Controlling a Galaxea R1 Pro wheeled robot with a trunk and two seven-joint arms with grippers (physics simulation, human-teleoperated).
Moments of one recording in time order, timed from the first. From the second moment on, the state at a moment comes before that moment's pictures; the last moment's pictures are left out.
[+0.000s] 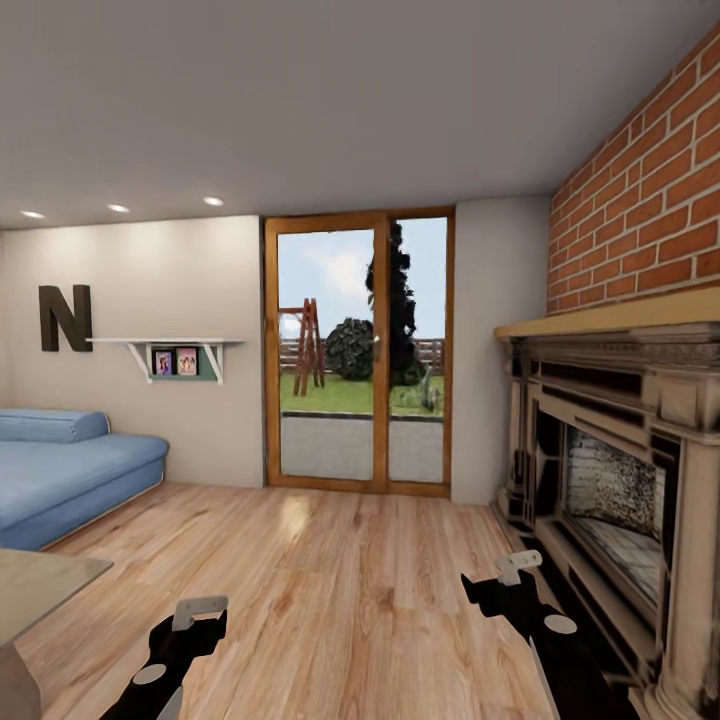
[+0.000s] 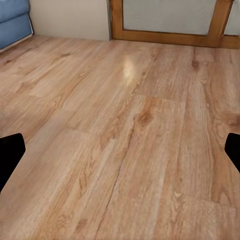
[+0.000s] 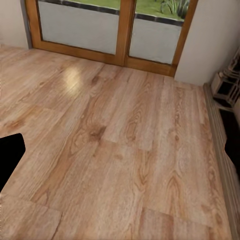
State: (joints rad) left arm -0.32 0.16 -0.21 -0.68 0.28 0.01 0.19; right arm -0.28 0.05 -0.24 -1.08 0.35 0.26 0.30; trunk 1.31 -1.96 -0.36
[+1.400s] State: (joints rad) left arm -0.32 0.16 -0.21 -0.68 0.28 0.01 0.20; right arm -0.28 0.05 -0.24 -1.08 0.35 0.26 0.31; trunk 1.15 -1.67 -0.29
